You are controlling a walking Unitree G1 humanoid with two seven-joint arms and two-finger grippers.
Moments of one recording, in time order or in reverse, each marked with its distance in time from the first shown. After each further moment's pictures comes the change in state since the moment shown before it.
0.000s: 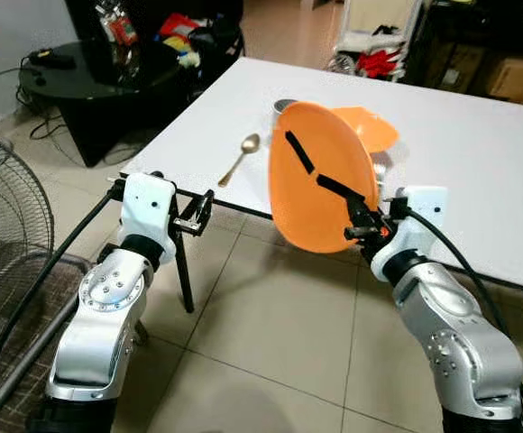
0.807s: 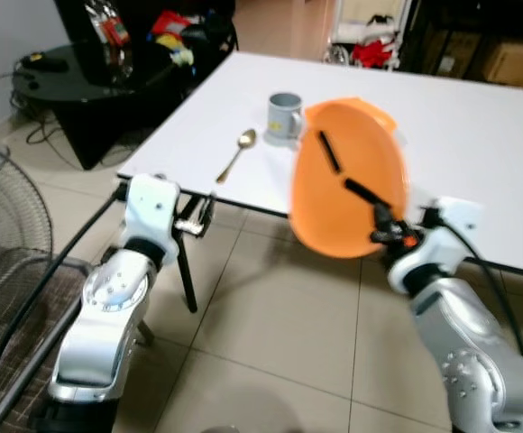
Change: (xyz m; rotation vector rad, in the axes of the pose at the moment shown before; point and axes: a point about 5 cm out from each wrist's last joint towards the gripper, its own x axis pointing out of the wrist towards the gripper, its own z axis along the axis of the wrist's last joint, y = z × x) left arm 0.001 -0.001 0.001 0.011 -0.002 0.013; right arm -0.018 -0.015 0.001 0.079 -0.055 -0.135
